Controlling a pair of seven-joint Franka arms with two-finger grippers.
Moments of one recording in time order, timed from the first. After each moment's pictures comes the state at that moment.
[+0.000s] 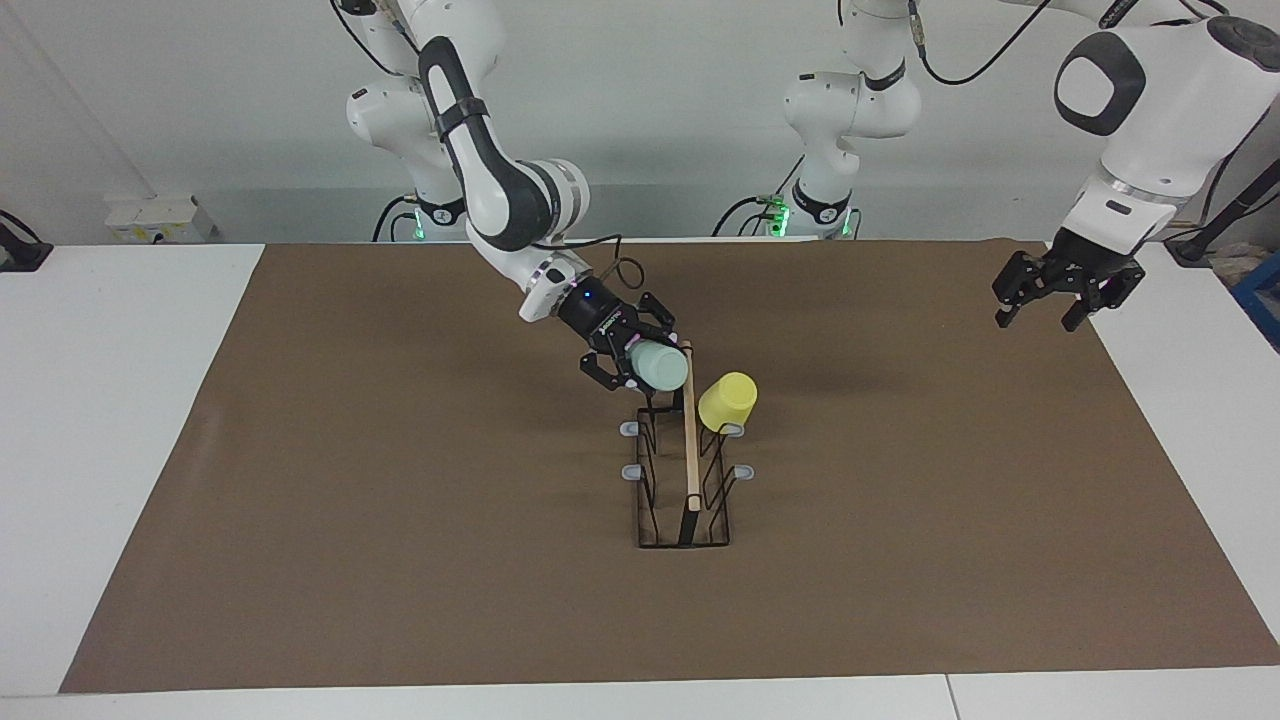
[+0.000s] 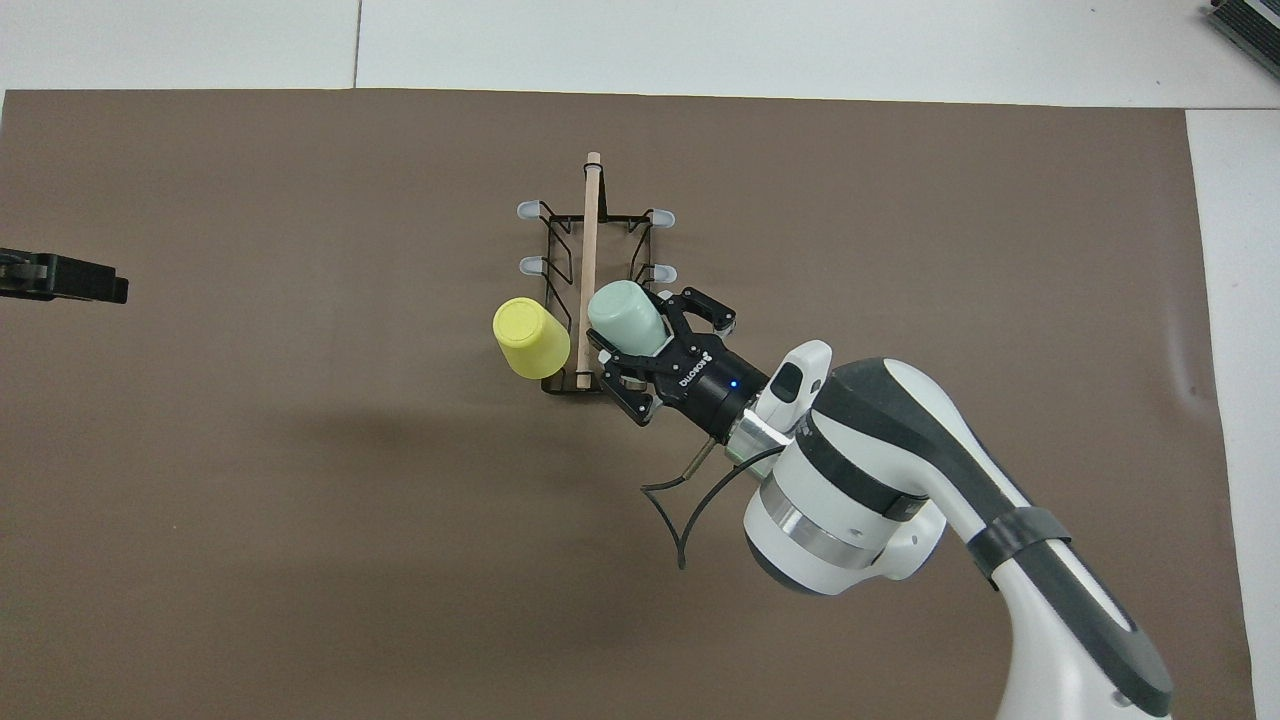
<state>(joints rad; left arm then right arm) -0.21 0.02 0.30 -1.70 -0.07 1.82 0.24 0.51 0.18 0.07 -2.06 2.48 2.69 -2.44</state>
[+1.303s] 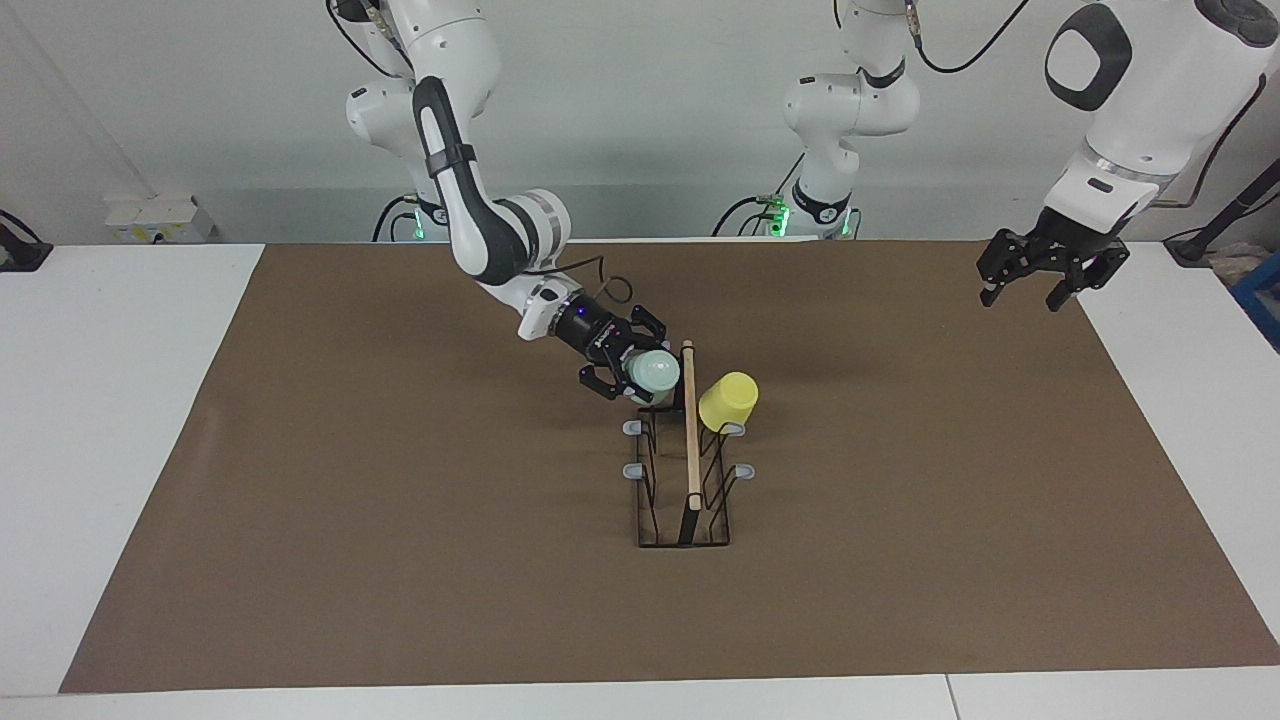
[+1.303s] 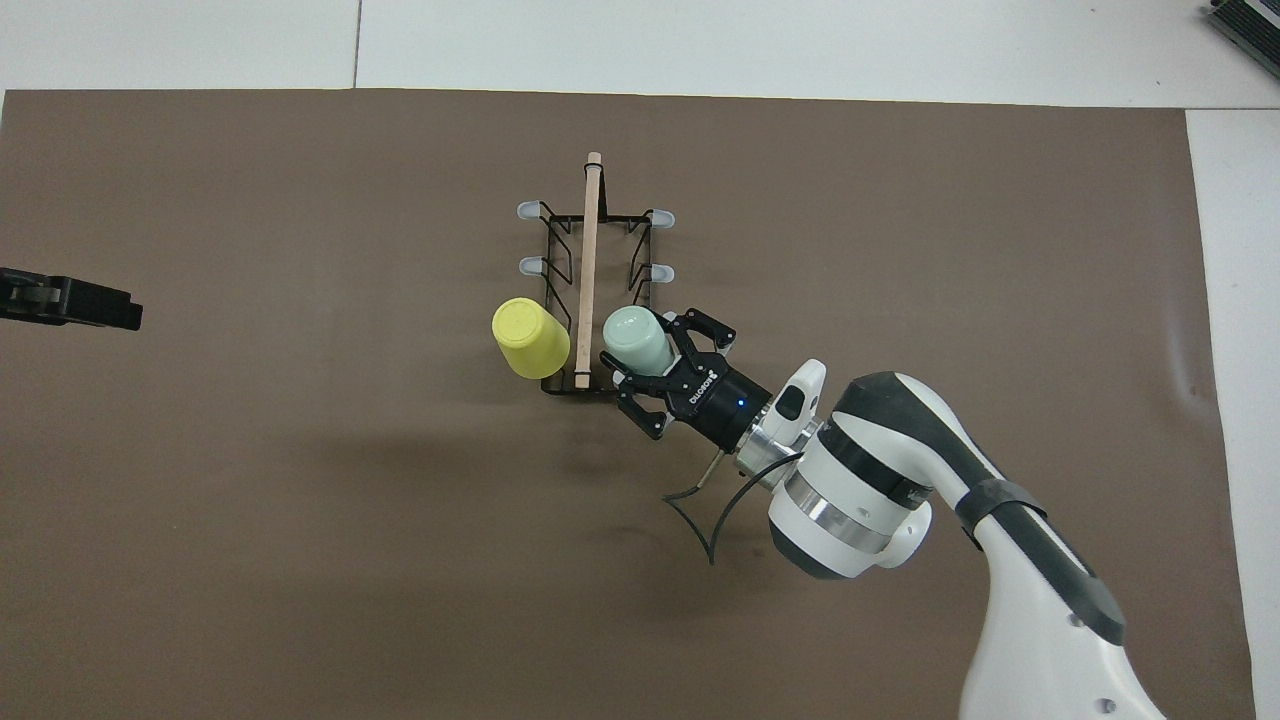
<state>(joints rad) -0.11 -0.02 0.14 -1.69 -0.04 1.71 0.19 0.46 0.25 0.06 -2.17 2.55 2.40 -2.61</state>
